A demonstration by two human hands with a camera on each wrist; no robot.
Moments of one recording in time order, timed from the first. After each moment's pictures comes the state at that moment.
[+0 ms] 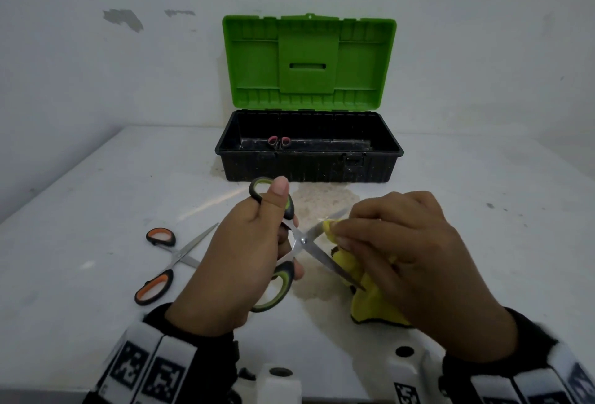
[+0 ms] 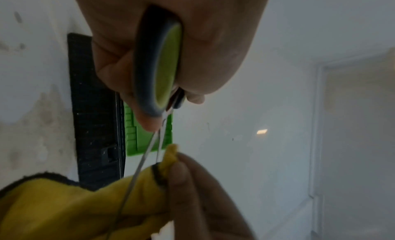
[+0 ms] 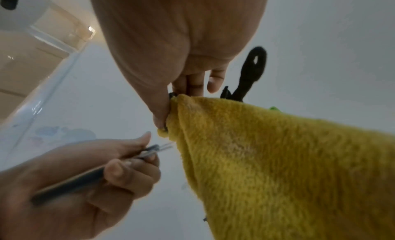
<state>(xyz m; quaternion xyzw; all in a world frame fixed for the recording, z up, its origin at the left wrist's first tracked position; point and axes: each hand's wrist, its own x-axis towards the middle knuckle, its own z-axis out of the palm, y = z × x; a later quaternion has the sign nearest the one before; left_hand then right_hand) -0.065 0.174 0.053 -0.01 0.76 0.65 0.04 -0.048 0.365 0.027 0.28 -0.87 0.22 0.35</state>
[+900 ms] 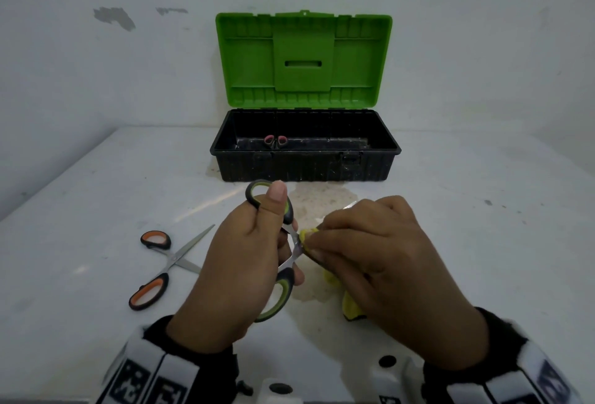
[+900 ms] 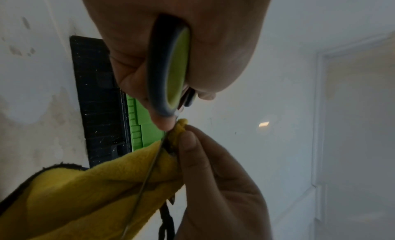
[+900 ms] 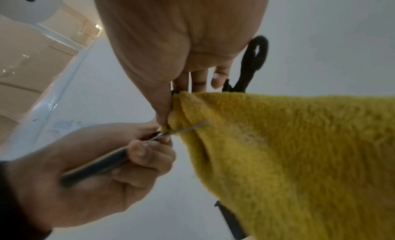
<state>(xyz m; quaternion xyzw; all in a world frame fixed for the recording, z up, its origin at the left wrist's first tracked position) -0.062 0.179 0.046 0.02 0.74 0.67 0.01 -0.052 0.349 0.024 0.29 -0.88 0.22 0.32</state>
